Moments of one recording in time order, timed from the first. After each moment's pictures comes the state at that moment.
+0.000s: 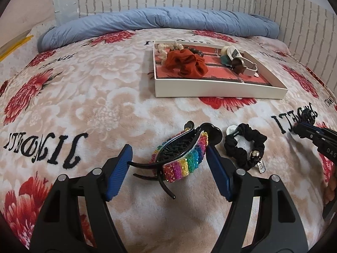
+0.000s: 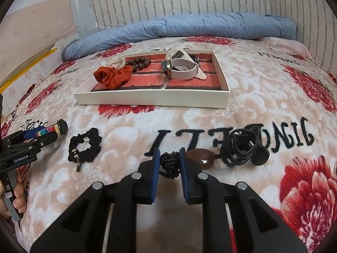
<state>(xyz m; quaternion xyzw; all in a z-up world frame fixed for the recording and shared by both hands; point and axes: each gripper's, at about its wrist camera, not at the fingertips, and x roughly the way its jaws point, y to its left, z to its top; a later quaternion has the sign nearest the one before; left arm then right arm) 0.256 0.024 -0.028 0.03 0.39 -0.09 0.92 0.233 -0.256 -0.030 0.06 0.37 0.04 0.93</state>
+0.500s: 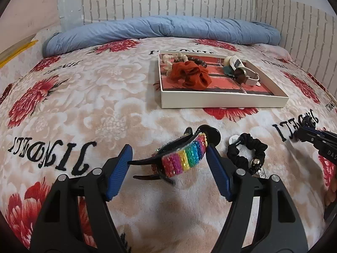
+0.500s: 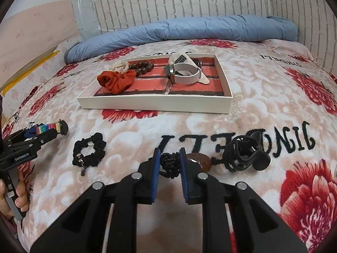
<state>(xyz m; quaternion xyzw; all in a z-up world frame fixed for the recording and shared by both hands) 0.253 0.030 -0.020 0.03 0.36 -0.08 0.93 0.235 -0.256 -0.026 0.06 0.36 0.05 0.93</state>
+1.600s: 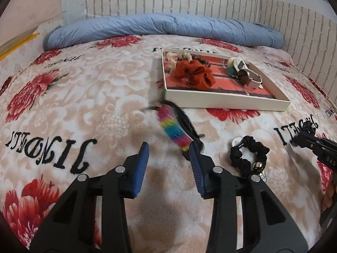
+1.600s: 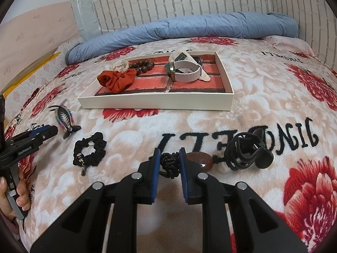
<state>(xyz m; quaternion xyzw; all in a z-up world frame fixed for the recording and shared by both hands) 0.257 0.037 -0.021 0.01 0.37 -0.08 0.92 0.236 -0.256 -0.029 0.07 0.37 0.06 0.93</state>
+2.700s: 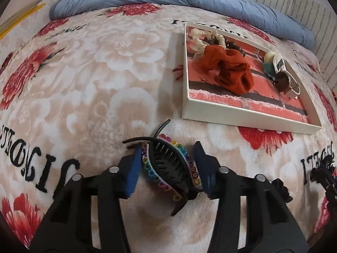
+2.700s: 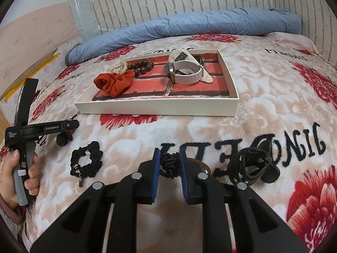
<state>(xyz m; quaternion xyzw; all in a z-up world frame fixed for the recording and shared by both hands) 0.348 0.033 -0.043 -0.03 0.48 -0.02 0.88 0.258 -0.259 -0.029 0.08 0.38 0.07 0.92</state>
